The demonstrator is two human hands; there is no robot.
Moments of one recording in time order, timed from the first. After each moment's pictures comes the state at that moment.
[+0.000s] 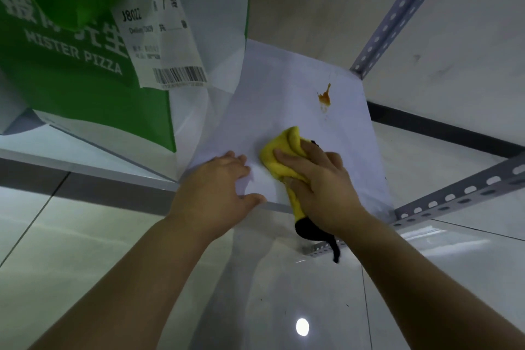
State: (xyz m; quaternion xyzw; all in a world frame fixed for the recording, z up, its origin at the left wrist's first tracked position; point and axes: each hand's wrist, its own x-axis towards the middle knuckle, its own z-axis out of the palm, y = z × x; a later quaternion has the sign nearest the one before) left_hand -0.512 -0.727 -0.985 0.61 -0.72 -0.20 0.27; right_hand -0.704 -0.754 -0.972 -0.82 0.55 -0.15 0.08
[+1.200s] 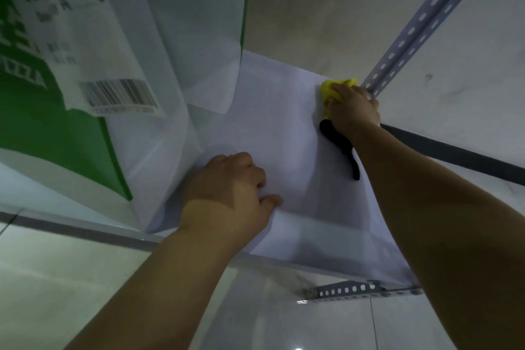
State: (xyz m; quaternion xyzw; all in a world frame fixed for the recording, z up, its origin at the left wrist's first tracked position) left_hand -0.540 -0.787 -0.987 0.63 -0.71 -0.15 0.27; right_hand -0.748 -0.979 -0.971 -0.64 0.76 -0.11 0.03
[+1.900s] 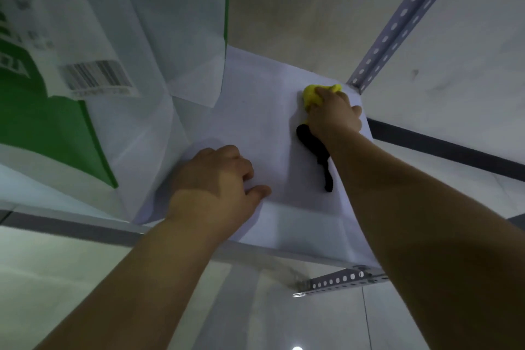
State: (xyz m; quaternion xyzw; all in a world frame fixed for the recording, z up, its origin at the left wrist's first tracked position) left_hand -0.542 -0.784 -0.988 0.63 -0.71 -0.14 0.28; right_hand -0.727 -0.946 -0.974 -0.60 0.79 -0.12 0.07
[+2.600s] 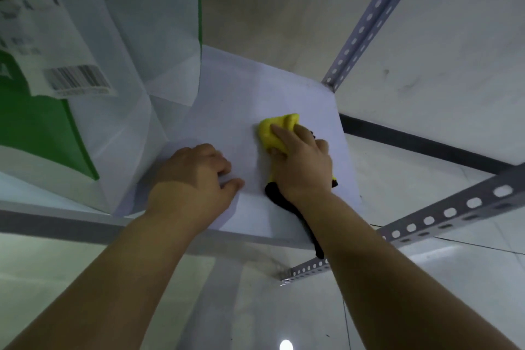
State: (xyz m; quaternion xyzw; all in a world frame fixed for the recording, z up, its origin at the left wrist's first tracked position) left_hand -0.542 -0.779 -0.986 0.63 -0.70 -0.15 0.29; right_hand -0.714 -0.827 -0.980 -0.70 0.69 -0.17 0.03
